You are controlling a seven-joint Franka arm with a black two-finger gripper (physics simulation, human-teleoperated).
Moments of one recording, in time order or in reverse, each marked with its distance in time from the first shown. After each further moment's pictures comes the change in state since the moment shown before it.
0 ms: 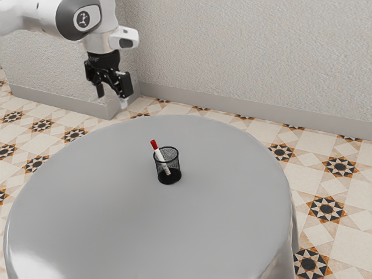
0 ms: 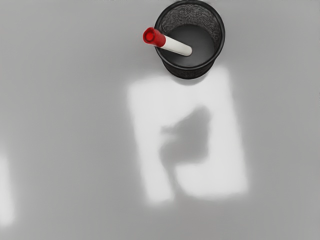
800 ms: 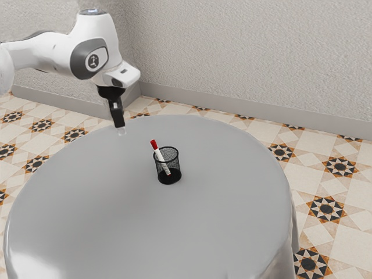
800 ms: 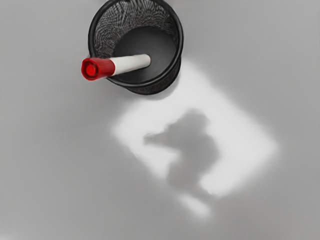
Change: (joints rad) arm 0.023 0.080 0.044 -0.182 -0.038 0.309 0.712
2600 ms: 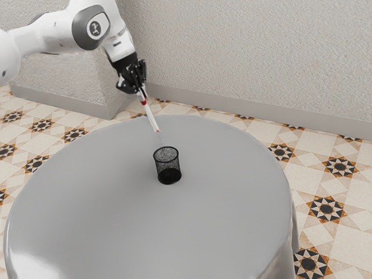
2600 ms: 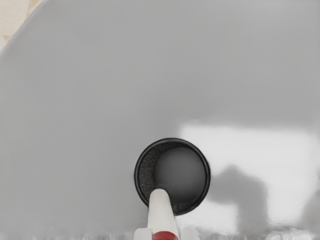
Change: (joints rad) arm 0.049 0.111 -0.069 0.306 -0.150 -0.049 0.679
